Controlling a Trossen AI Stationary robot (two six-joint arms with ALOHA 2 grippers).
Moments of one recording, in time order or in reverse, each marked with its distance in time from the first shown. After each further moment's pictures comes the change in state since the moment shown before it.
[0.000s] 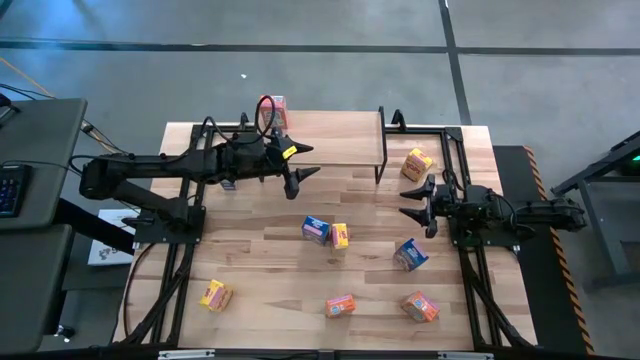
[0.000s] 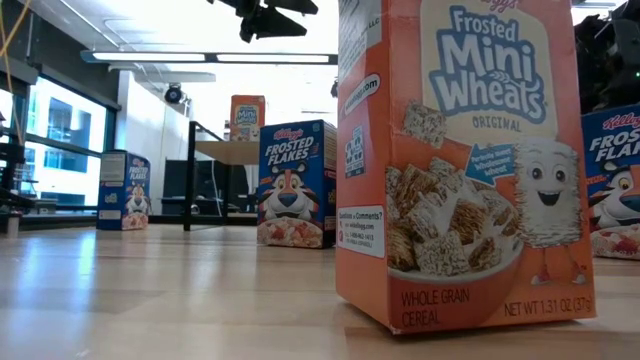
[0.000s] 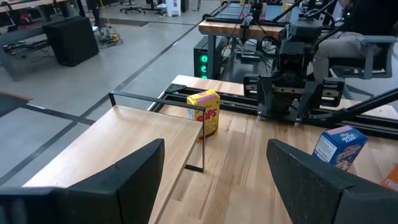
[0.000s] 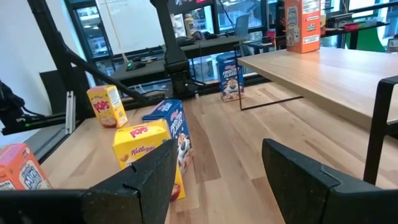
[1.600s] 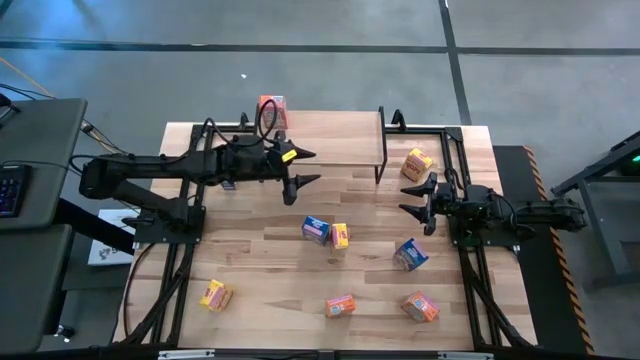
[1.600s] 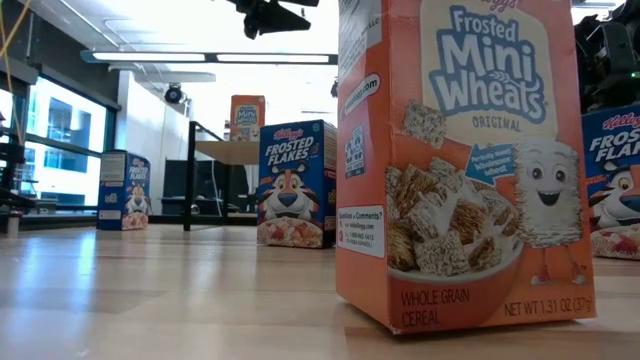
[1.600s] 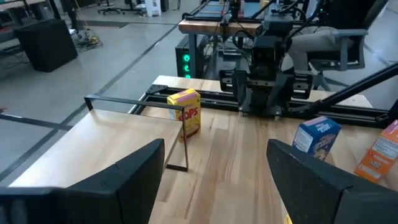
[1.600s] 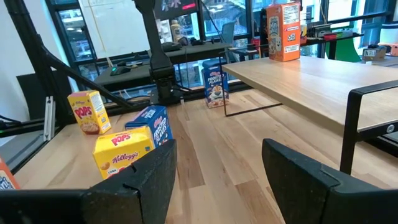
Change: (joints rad) left arm -0.020 -0.001 0.000 -0.004 0.064 0.026; right arm 0.000 0.000 0.000 0.019 0.061 -0.020
